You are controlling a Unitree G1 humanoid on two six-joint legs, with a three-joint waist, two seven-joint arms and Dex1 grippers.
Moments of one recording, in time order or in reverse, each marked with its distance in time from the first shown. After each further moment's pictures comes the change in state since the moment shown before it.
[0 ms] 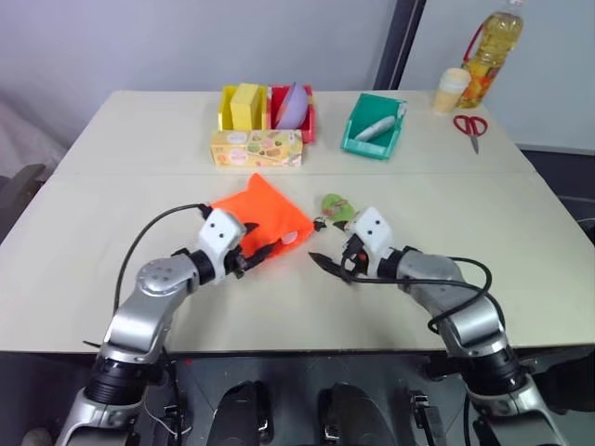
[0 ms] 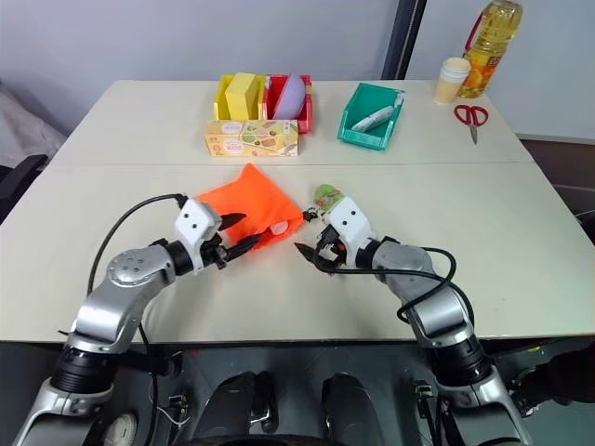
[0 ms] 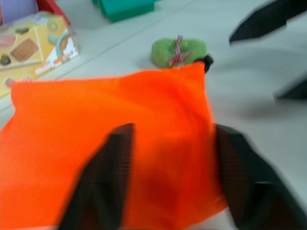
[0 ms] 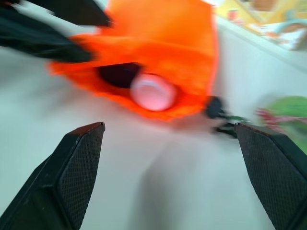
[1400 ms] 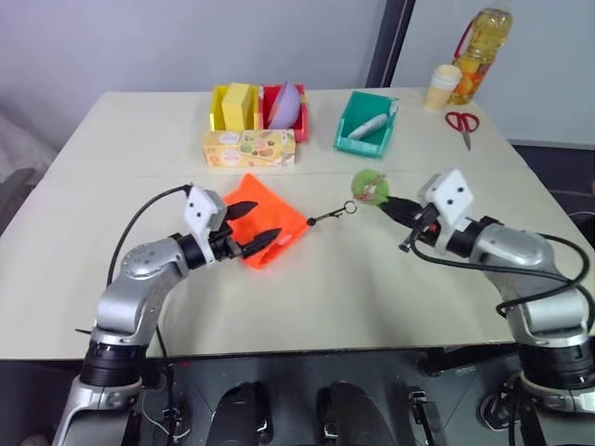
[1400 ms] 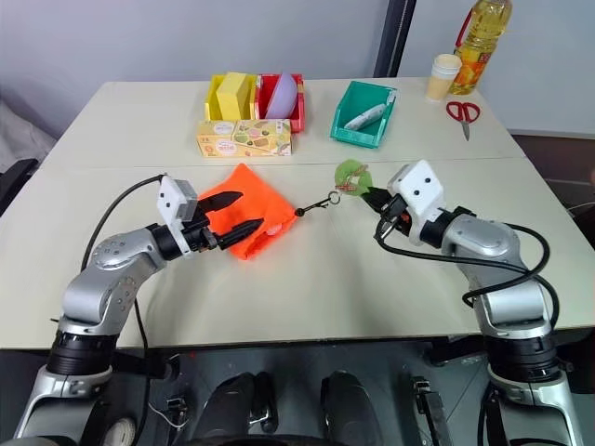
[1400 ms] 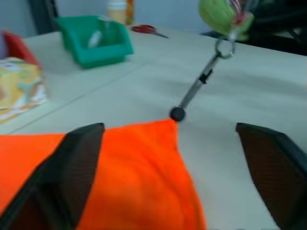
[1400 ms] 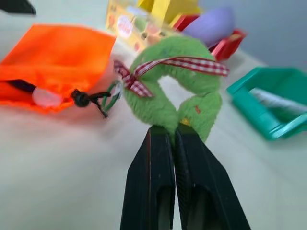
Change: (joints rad) left arm -0.148 -0.033 0.044 0.142 -0.181 -0.022 -0.148; right arm 0.036 -0.189 -0.311 -0.147 0.102 0.001 0.086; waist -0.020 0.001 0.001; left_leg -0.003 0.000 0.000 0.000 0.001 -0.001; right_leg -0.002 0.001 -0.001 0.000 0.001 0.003
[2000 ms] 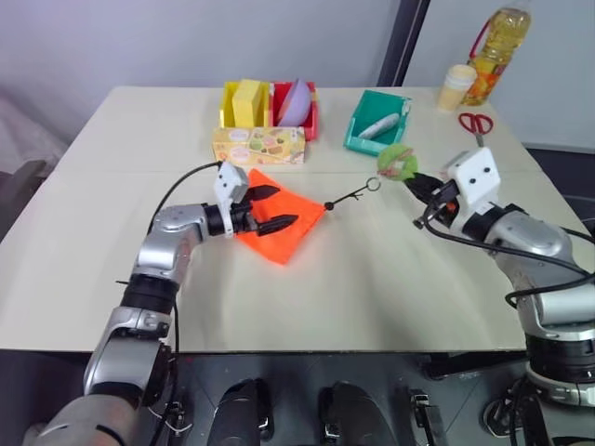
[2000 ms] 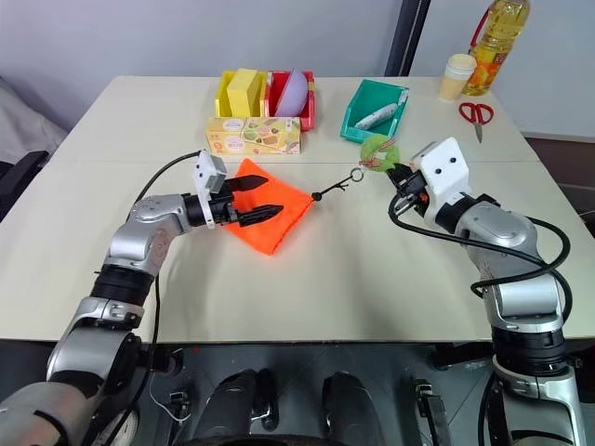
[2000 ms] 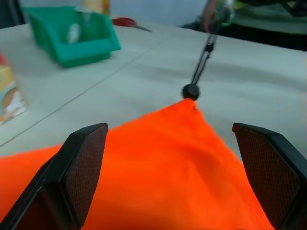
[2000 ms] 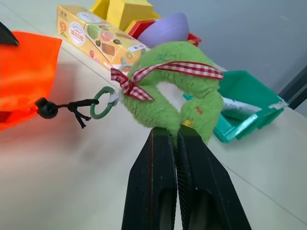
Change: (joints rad) left arm -0.362 -0.084 -0.089 0.589 0.113 -0.241 -0.248; right arm -0.044 0.004 -0.026 0.038 -0.018 -0.002 -0.122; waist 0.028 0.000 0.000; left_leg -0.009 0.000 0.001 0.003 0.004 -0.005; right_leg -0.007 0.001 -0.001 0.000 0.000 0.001
